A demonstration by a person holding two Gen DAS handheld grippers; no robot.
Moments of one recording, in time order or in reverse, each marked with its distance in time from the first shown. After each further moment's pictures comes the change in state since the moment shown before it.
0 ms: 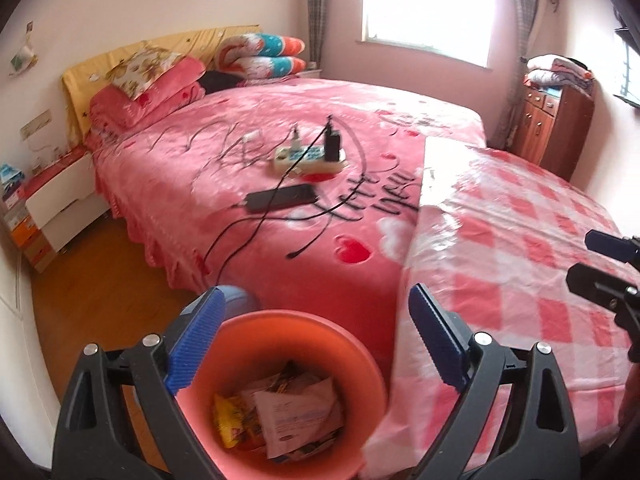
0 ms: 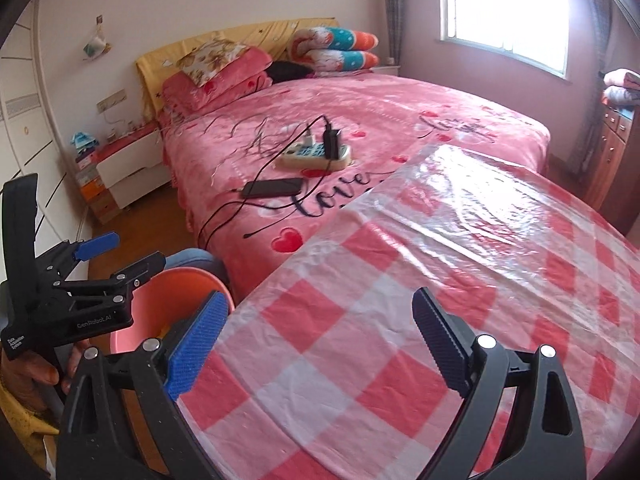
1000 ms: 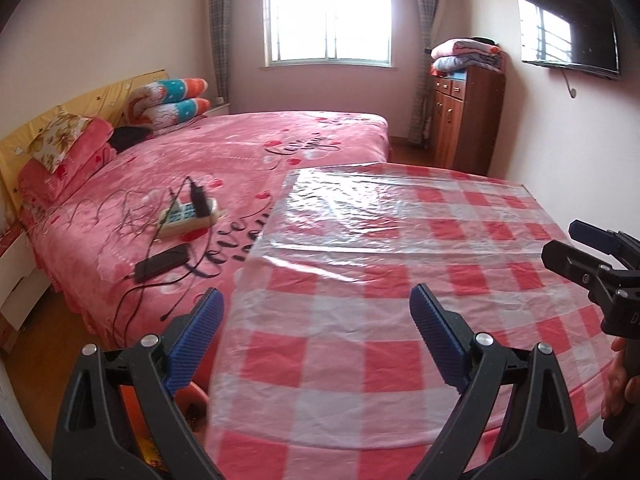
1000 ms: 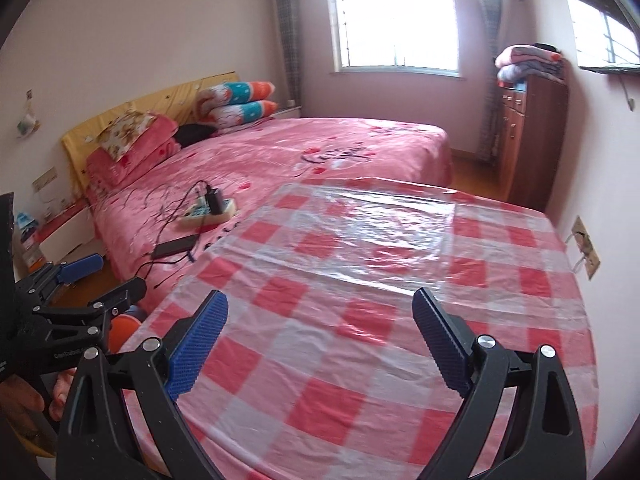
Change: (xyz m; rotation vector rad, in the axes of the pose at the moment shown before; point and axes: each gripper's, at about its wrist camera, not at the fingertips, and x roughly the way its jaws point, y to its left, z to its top) left arm -0.039 -0.167 0.024 0.215 -0.083 -0.223; right arm -0.118 -0.134 -0.045 0.229 -0.168 -0.263
